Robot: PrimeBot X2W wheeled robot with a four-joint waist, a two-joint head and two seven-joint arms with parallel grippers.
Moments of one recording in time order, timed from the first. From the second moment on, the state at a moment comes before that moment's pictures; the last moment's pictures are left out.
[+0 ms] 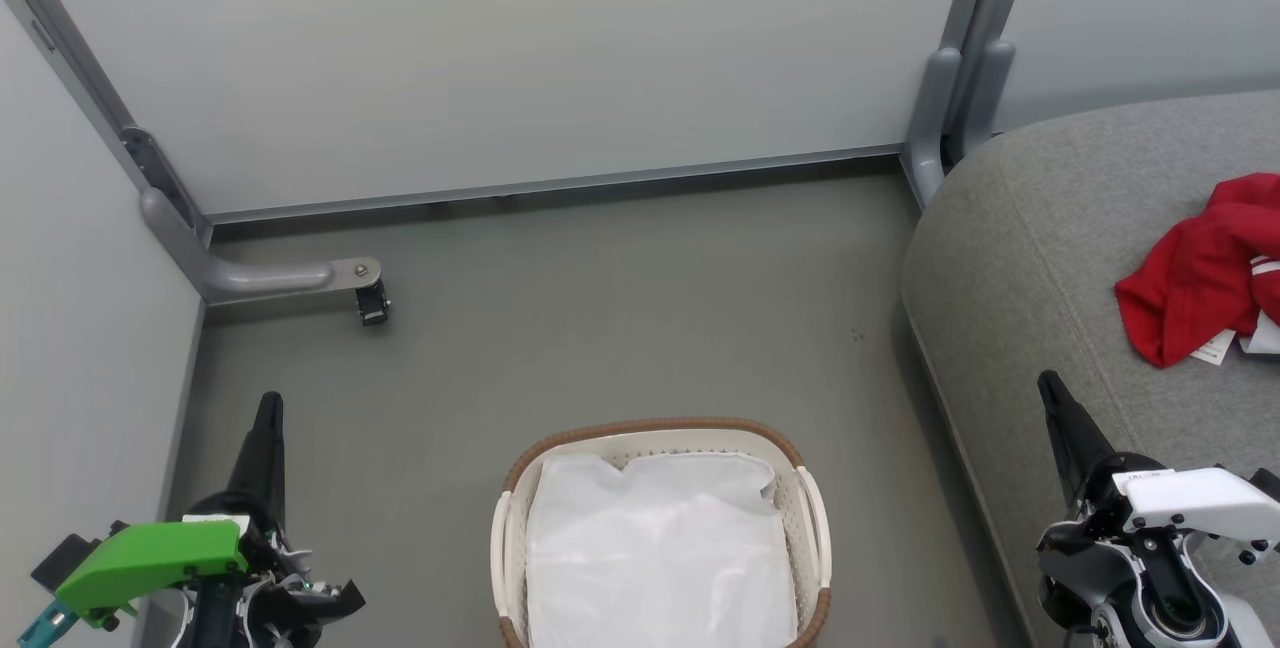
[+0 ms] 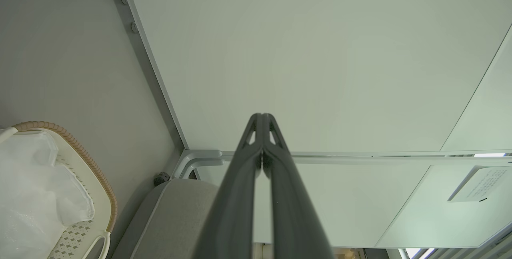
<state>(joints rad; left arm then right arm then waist) -0.10 0.05 0.11 0.25 -1.61 -0.13 0.11 -0.11 -0.05 -0.11 0.24 1.61 0.13 0.12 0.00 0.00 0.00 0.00</state>
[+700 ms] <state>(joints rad) -0.10 0.05 0.11 0.25 -1.61 -0.13 0.11 -0.11 -0.05 -0.11 0.24 1.61 0.13 0.12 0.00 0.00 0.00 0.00</state>
